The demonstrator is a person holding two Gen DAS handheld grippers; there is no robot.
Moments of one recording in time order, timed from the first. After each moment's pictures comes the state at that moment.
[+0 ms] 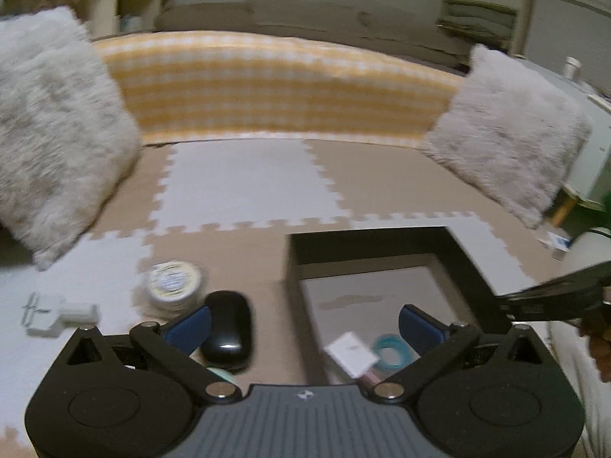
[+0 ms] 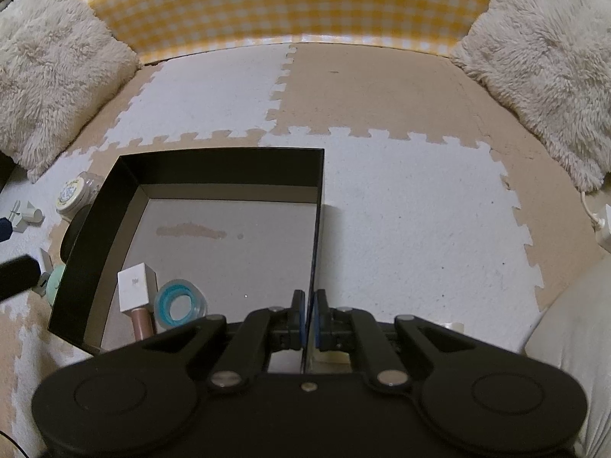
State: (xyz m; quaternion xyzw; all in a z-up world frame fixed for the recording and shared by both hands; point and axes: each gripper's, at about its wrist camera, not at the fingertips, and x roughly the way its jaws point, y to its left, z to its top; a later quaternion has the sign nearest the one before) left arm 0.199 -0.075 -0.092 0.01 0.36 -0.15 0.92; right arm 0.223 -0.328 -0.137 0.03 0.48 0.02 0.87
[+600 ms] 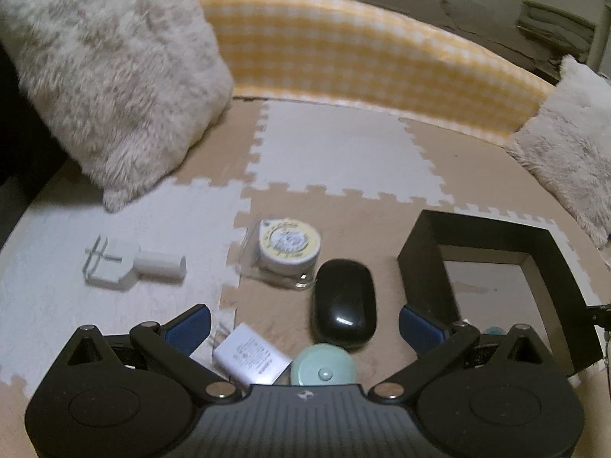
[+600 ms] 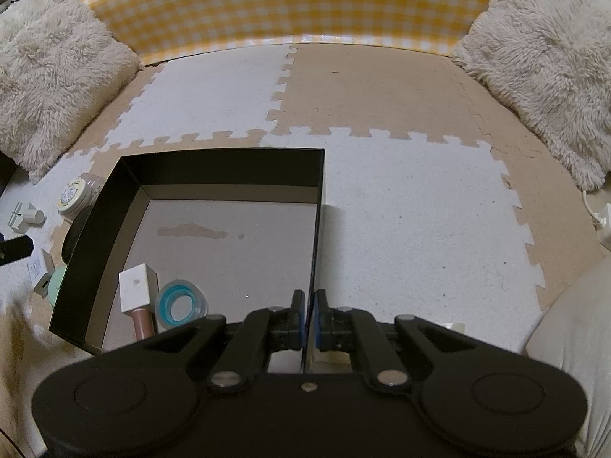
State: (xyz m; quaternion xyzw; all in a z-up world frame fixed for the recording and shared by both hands) left arm 0.224 -0.006 -0.121 -0.03 0.41 -0.05 0.91; right arm 0.223 -0.327 -0.137 0.03 0.48 0.02 0.87
